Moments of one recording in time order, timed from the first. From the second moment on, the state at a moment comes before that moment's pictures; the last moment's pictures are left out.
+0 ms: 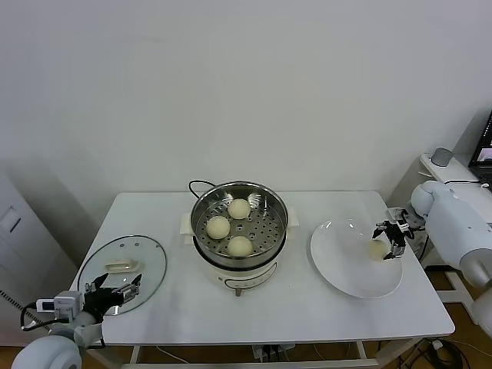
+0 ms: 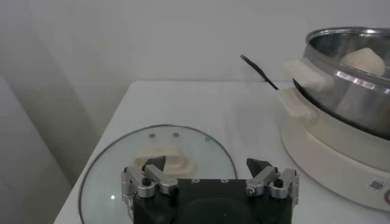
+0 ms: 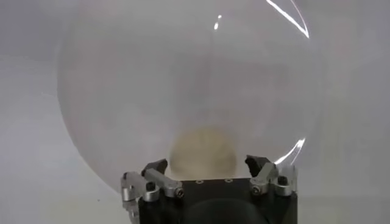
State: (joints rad) left arm 1.51 -1.02 -0.64 -2.11 -0.63 0.59 -0.19; right arm 0.02 0.94 -0.48 0.41 -0.42 0.42 -1.14
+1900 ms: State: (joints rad) left arm 1.50 -1.04 -0.64 -2.13 -0.61 0.61 -0.21; right arm 0.71 0.98 -1.39 1.05 0.61 -0.21 -1.16
